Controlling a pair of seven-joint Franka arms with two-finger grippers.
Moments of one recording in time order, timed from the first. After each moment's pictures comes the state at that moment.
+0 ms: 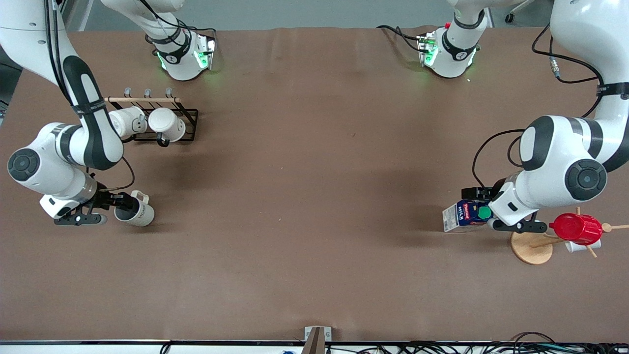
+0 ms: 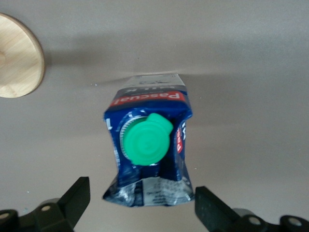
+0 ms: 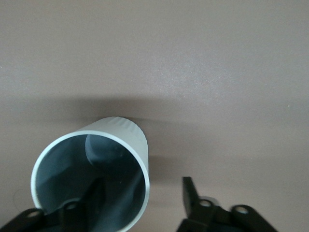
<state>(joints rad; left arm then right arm) 0.06 0.43 -0.20 -1.66 0.07 1.90 -0.08 -0.06 0.44 -0.11 -1.99 0.03 2.44 -0.23</state>
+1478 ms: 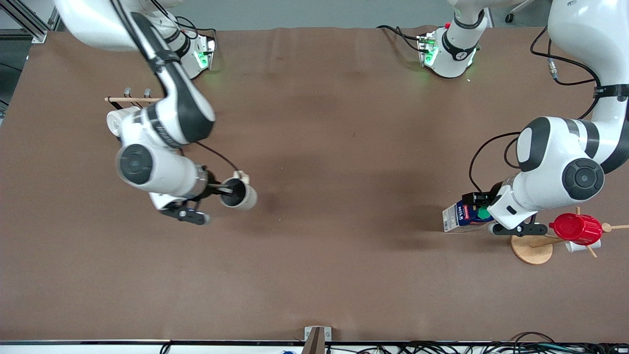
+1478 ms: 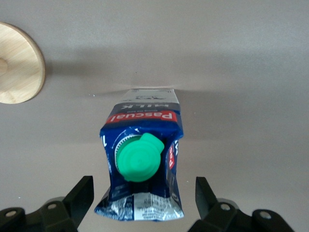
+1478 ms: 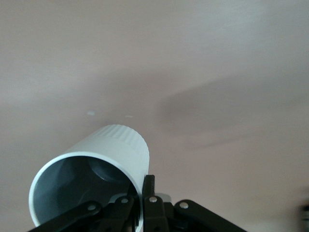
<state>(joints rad) 0.05 0.45 -0.20 -1.64 0.07 1.93 -0.14 0.26 0.51 0.18 -1.56 0.12 2.00 0.68</state>
